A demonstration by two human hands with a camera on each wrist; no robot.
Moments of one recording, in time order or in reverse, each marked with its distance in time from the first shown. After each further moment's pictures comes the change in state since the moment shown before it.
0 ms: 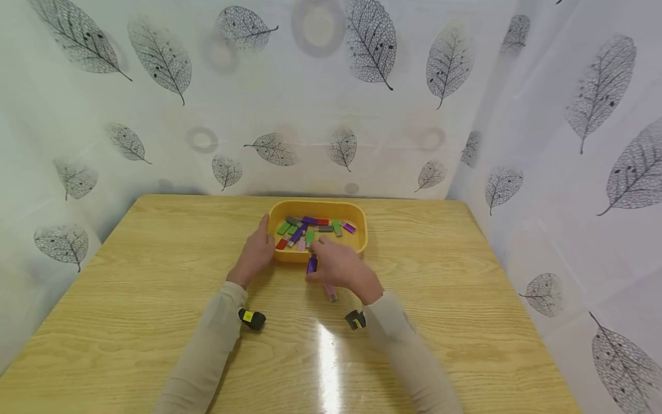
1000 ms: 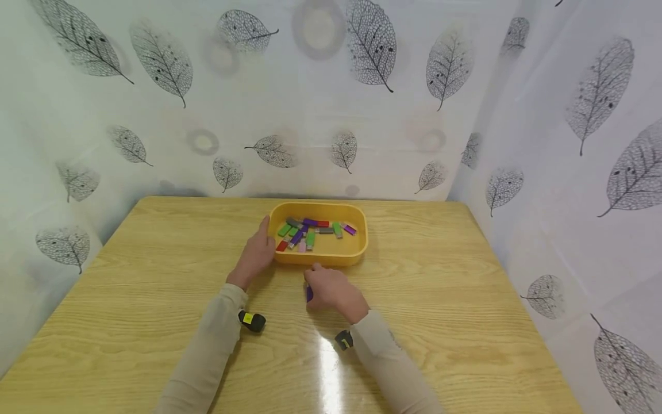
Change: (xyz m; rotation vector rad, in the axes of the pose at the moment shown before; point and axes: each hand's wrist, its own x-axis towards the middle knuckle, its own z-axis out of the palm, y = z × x) left_hand 0.000 -0.002 0.001 -0.009 -0.002 -0.005; right_hand 0.000 -0.006 0.048 -0.079 -0.135 0.006
